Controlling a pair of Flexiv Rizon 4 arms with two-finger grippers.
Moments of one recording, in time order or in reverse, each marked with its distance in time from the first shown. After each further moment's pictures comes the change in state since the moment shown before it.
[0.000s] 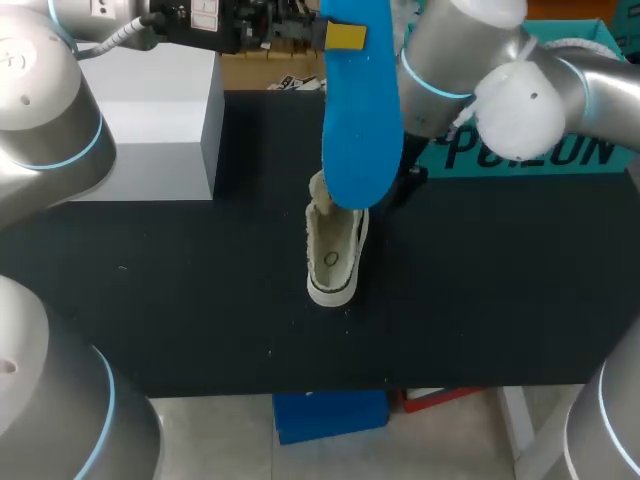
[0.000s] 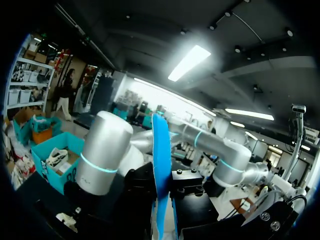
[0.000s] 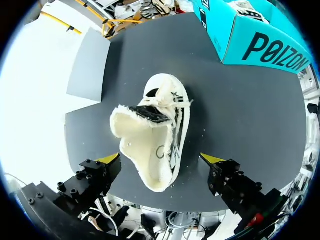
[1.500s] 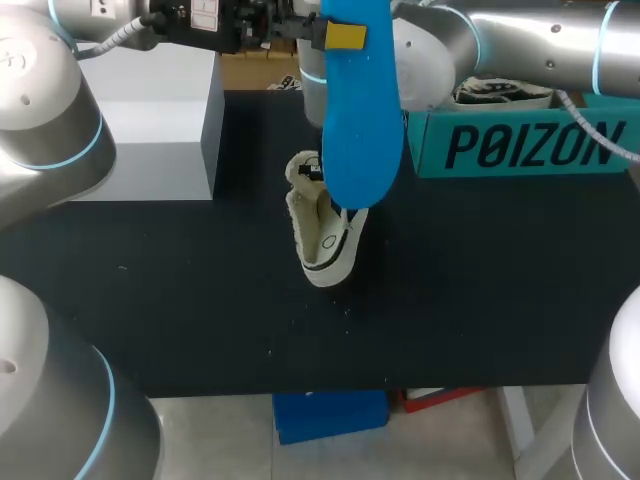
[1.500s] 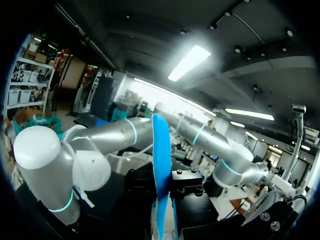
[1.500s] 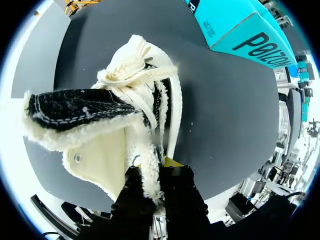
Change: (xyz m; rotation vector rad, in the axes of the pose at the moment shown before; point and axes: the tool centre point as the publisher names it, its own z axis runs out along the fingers) left arm 0.000 0.000 0.000 0.000 0.000 0.000; right arm -0.006 0.002 0.059 0.146 -0.450 0.107
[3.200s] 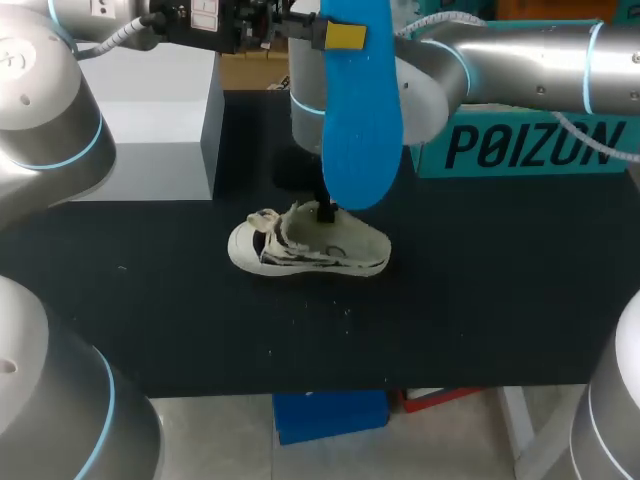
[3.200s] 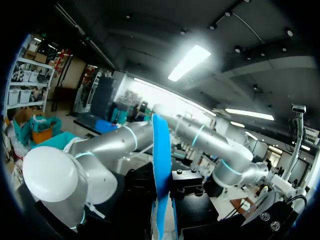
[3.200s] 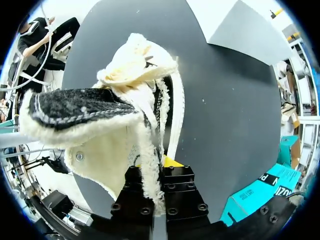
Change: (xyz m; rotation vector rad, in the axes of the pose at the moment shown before) left arm 0.000 0.000 0.000 0.000 0.000 0.000; right arm 0.025 0.004 0.009 -0.144 0.000 -1.623
